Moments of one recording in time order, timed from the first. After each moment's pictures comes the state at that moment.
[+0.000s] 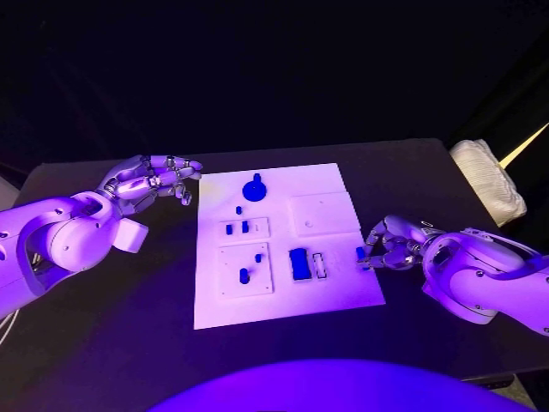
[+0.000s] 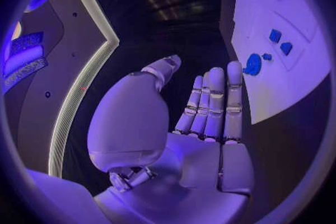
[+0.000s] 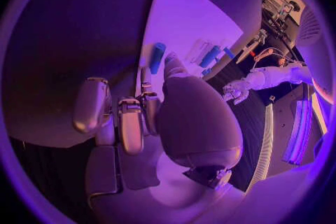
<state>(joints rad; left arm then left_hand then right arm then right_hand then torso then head) 1.17 -0.95 -0.05 1.47 -0.16 -0.02 0.30 1.28 -0.23 0.43 0.09 0.26 0.76 0.20 0.34 0.28 0.76 0.16 0.62 0.20 0.90 0.09 1.24 0.44 0.17 0.87 0.19 0.92 0.86 1.07 -1.19 -0.20 1.86 -1.39 -0.44 -0.48 1.34 -0.13 -0.03 0.29 0.13 1.02 0.08 0.34 0.43 1.47 0.01 1.37 1.31 1.47 -0.06 1.54 1.31 0.08 1.44 0.05 1.14 1.31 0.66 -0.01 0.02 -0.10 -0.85</state>
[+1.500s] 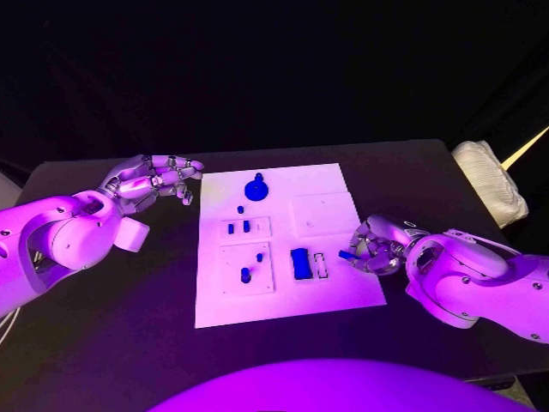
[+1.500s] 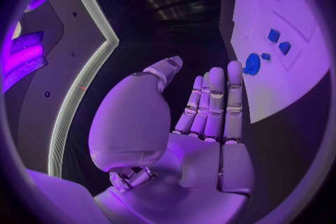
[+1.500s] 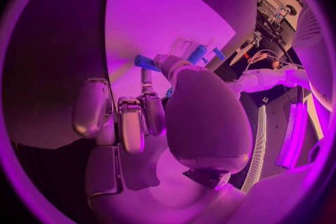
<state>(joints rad) 1.17 -0.95 -0.05 1.47 -0.16 -0.02 0.29 1.30 -0.21 0.42 0.09 0.26 0.76 0.19 0.34 0.28 0.75 0.16 0.62 0.20 0.90 0.09 1.24 0.44 0.17 0.88 0.19 0.91 0.85 1.08 -1.13 -0.20 1.91 -1.41 -0.46 -0.53 1.33 -0.23 0.48 0.24 0.36 1.09 0.07 0.32 0.42 1.46 -0.01 1.37 1.31 1.47 -0.07 1.54 1.31 0.08 1.45 0.04 1.15 1.31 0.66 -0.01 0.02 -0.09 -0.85</state>
